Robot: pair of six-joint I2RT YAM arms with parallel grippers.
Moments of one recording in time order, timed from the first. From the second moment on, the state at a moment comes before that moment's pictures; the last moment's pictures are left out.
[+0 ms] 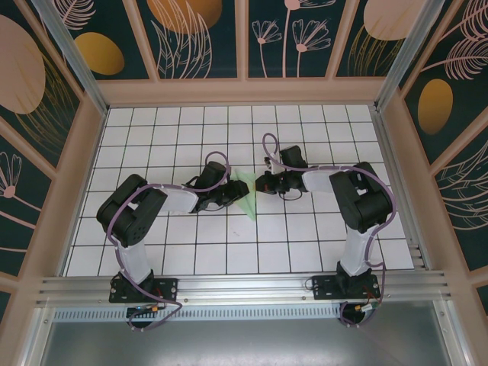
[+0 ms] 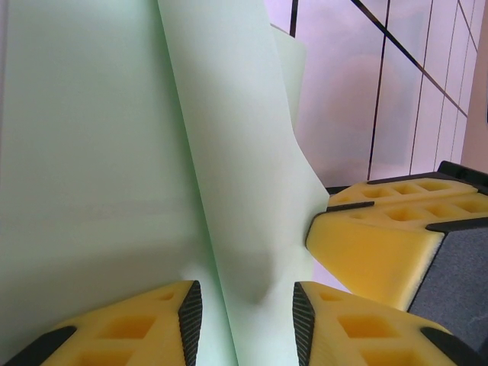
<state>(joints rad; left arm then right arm) -0.63 1.85 0.81 0.29 0.36 -1.04 0.45 1.88 0.95 0.01 -0.67 0.49</state>
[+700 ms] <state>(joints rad) -0.63 1.85 0.81 0.29 0.36 -1.04 0.45 1.90 0.95 0.01 -0.67 0.49</state>
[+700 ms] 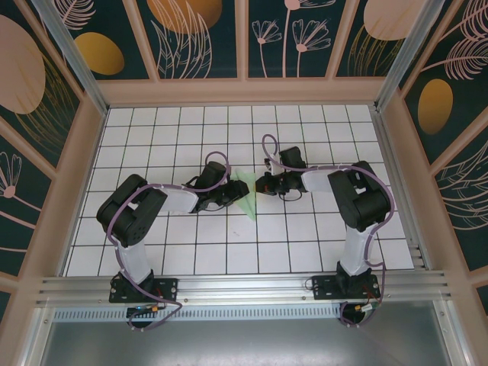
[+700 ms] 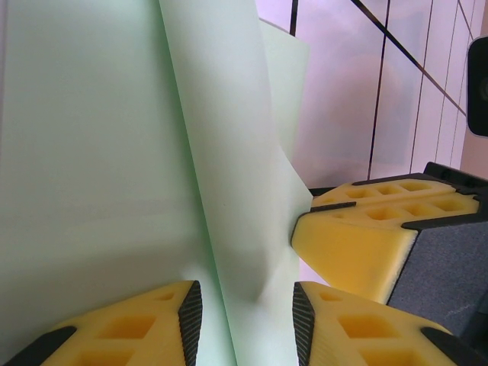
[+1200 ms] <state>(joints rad) -0.63 1.85 0.81 0.29 0.36 -1.04 0.47 1.93 0.98 -0.02 -0.65 0.49</state>
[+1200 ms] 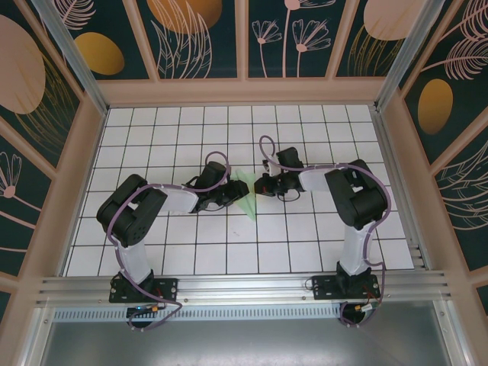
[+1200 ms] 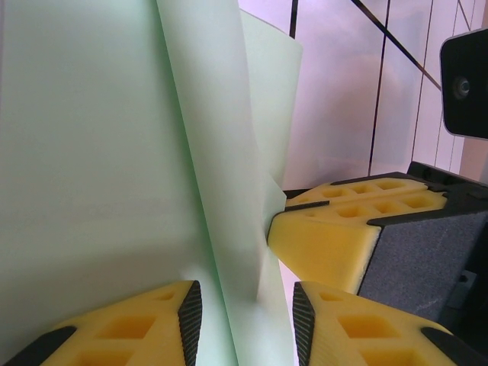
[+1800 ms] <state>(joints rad) -0.64 1.75 0.87 0.17 0.33 -0.99 0.48 1.95 1.01 -0.08 -0.63 0.49</state>
